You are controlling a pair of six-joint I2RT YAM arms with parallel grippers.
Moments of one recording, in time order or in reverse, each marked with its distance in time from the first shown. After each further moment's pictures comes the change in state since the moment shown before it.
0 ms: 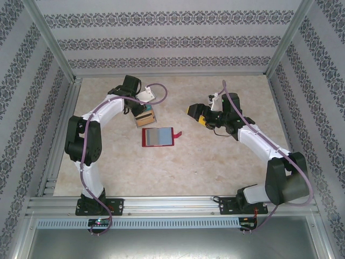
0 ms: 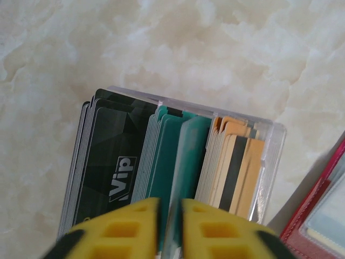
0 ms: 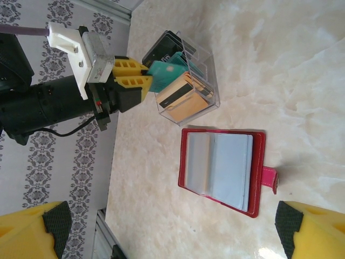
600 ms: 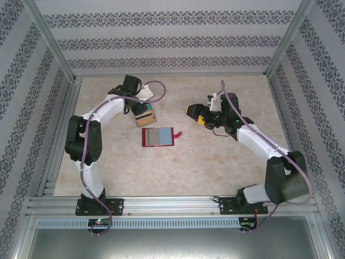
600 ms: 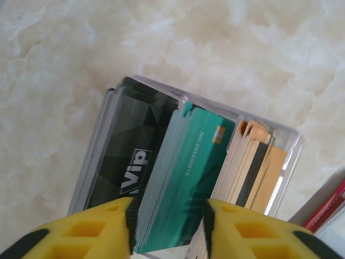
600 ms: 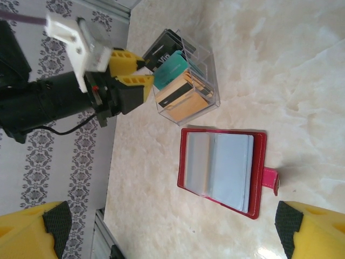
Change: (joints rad) left arm 0.000 -0.004 0.002 0.021 -0.039 -0.145; right arm 0.025 0.011 0.004 0.004 0.017 -0.001
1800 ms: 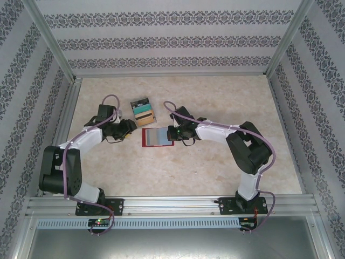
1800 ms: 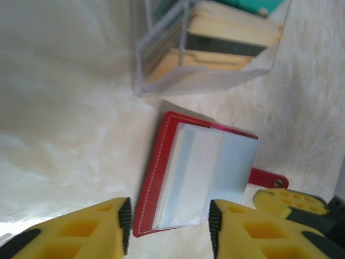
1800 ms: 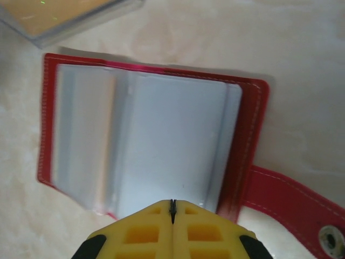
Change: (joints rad) left arm 0.156 -0.428 -0.698 0.291 0.435 -1.283; right arm 0.390 0.454 0.221 -0.149 0.484 -0.159
